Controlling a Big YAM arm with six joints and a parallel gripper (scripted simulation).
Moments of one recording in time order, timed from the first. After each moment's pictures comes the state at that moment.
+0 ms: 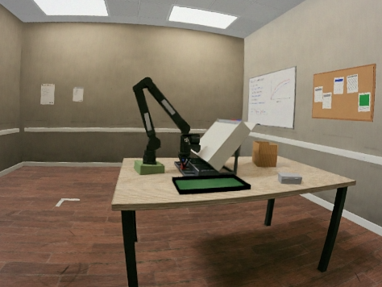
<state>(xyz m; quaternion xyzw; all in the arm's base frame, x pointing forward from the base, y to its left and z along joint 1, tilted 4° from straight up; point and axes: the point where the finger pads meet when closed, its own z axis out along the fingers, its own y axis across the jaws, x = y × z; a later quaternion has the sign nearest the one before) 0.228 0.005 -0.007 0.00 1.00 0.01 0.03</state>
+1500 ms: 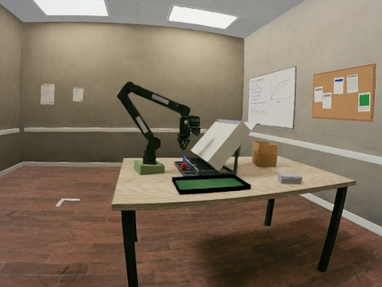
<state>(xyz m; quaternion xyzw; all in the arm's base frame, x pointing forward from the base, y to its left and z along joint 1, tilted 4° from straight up) 0.213 0.004 0.108 -0.01 1.00 0.01 0.02</state>
